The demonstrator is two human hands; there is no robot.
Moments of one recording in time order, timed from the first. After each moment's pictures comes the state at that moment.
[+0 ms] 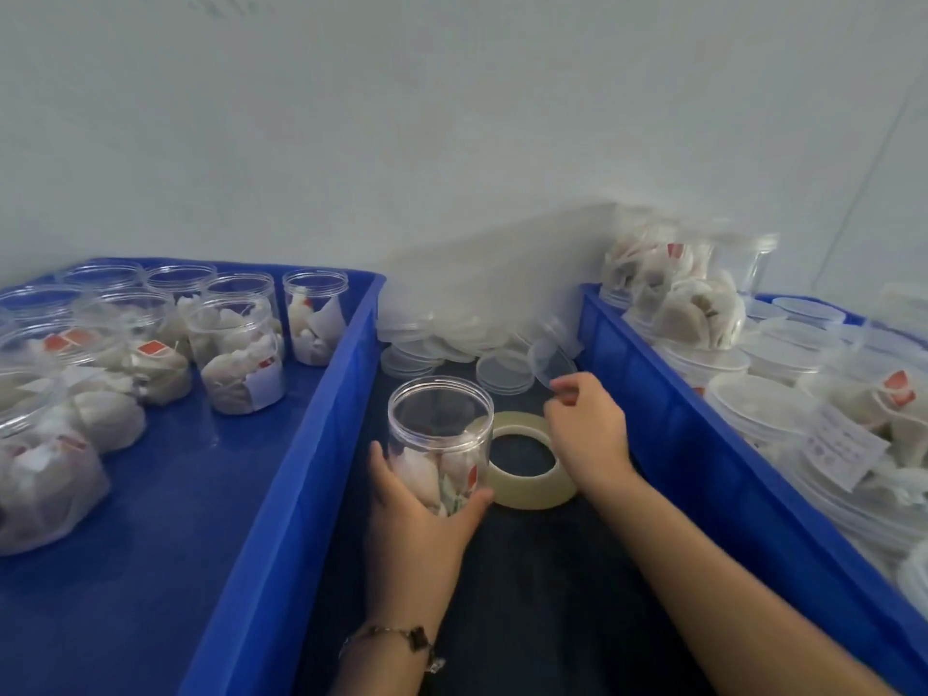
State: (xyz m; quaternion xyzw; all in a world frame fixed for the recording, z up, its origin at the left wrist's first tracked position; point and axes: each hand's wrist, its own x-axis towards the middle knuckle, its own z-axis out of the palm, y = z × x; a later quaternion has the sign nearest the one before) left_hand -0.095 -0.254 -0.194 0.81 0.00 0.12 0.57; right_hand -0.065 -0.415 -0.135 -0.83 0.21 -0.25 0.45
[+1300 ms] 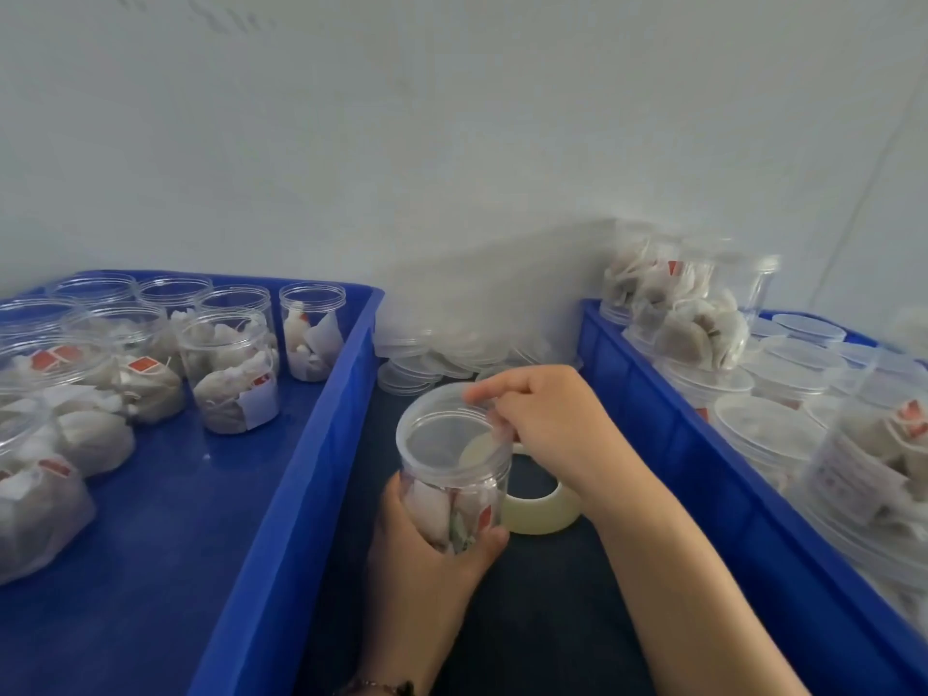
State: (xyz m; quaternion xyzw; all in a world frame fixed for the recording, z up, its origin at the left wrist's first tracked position) left_hand -0.094 -0.253 -0.201 0.75 -0.02 0.09 0.65; right_hand -0.103 -0.358 -0.058 -0.86 0.08 -0.11 0.50
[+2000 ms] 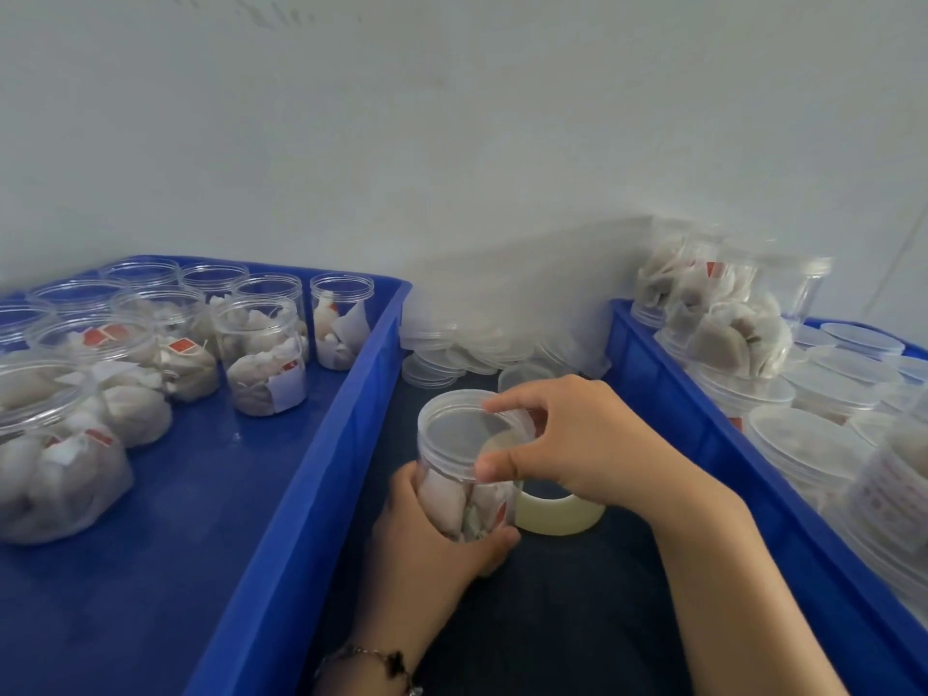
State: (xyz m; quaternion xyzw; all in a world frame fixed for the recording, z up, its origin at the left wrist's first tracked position) left_hand -0.083 -0.243 -0.194 0.83 0.01 0.05 0.56; right_hand -0.103 -0.381 -0.059 -0.96 -0.08 -0.06 0.27
